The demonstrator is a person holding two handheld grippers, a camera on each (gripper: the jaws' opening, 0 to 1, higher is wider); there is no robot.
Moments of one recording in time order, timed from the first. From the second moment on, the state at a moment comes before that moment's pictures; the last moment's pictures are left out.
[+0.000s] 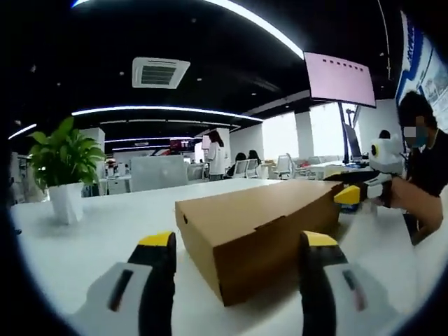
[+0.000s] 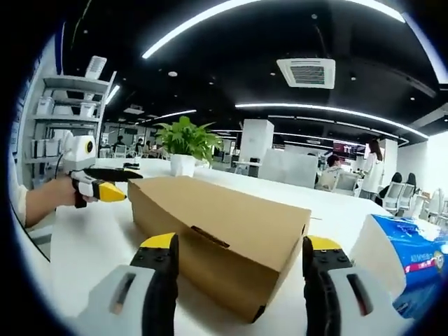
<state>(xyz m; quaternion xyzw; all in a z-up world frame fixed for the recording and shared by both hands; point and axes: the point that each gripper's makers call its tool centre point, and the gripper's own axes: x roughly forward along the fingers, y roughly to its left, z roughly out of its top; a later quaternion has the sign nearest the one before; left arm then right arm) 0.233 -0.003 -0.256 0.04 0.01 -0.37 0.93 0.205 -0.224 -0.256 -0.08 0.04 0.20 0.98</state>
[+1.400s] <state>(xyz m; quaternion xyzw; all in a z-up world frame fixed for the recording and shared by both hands) 0.233 -0.008 -0.266 0.04 0.03 -0.36 0.93 0.205 -0.219 -0.257 -0.06 0.02 0.21 0.97</state>
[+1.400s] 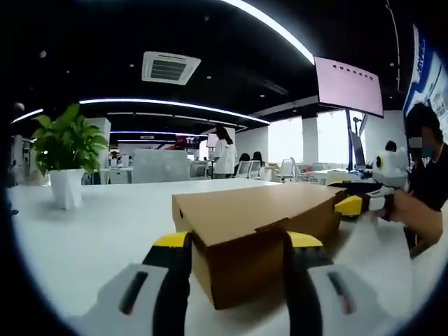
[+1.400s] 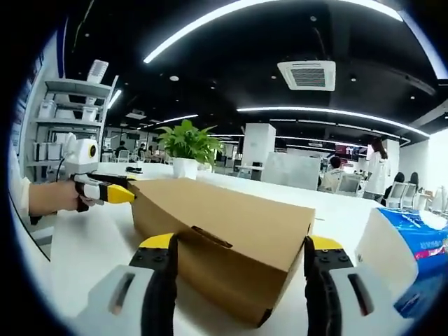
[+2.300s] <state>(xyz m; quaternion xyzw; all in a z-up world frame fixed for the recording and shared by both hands) 0.206 -0.010 -0.266 0.03 0.02 -0.33 0.94 0.184 -0.218 -0.258 -0.06 0.01 0.22 0.97</state>
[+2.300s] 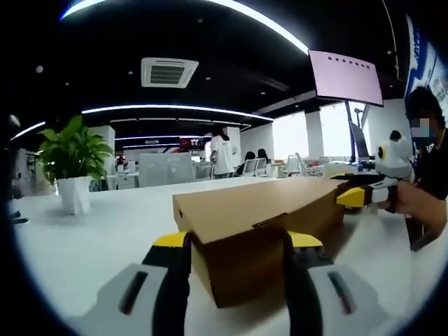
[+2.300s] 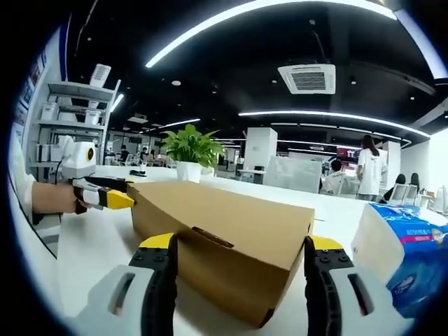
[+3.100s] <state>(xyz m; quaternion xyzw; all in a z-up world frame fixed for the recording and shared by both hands) 0.175 -0.013 -0.266 0.04 0.01 -0.34 0.94 0.164 -0.229 -0.262 -0.06 0.02 0.23 0.97</state>
